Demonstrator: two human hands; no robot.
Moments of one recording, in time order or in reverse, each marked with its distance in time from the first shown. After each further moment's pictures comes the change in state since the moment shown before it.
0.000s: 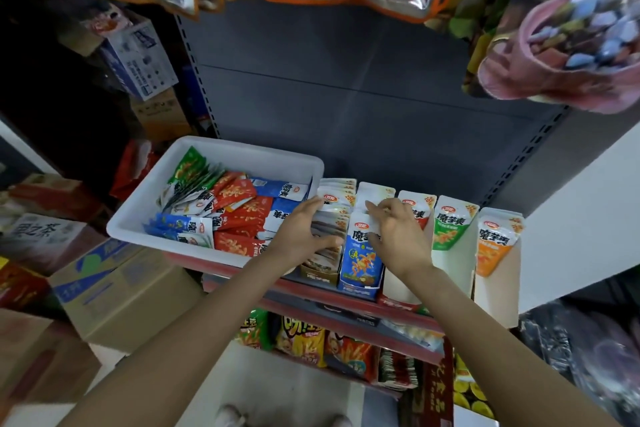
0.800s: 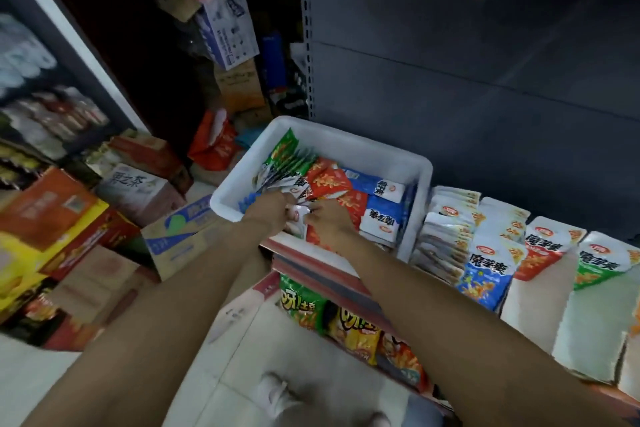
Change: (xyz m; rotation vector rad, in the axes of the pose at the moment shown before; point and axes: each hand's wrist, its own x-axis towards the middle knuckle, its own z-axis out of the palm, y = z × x) left_hand 0.001 -0.171 -0.136 0.500 -0.041 -0.355; right_hand 0.106 -0.234 0.121 0.554 -0.379 -0.070
